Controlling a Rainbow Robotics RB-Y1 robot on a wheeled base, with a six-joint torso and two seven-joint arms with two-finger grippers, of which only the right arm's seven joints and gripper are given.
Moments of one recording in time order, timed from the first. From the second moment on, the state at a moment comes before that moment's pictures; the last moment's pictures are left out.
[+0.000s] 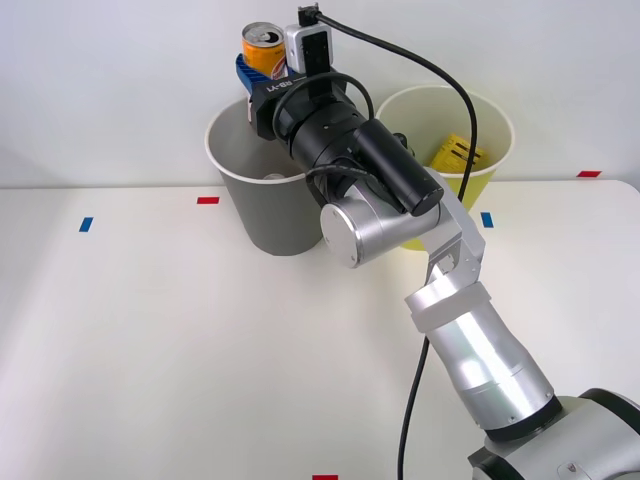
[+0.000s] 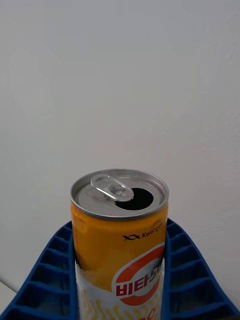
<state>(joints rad) -0.65 0.02 0.30 -1.47 -0.25 0.18 1.63</state>
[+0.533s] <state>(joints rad) -0.60 0.02 0.34 -1.48 -0.26 0.06 1.63</state>
